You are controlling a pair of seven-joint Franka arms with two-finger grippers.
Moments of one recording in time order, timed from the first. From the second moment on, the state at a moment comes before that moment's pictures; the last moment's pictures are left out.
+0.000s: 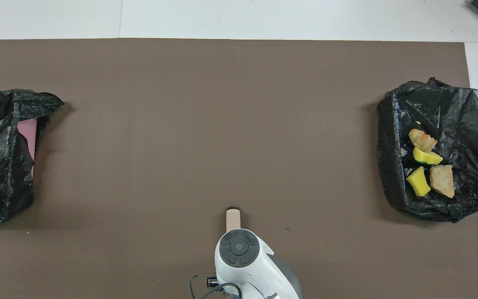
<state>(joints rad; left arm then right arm) 0.41 0.11 0.00 -1.64 0.53 1.92 1.80 0.67 0.07 0.21 -2.24 0.41 1.99 0.69</state>
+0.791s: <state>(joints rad) 0.30 0.10 -0.01 -1.60 0.84 1.91 1.66 0.27 0.09 0.19 -1.89 0.10 2.00 0.69</state>
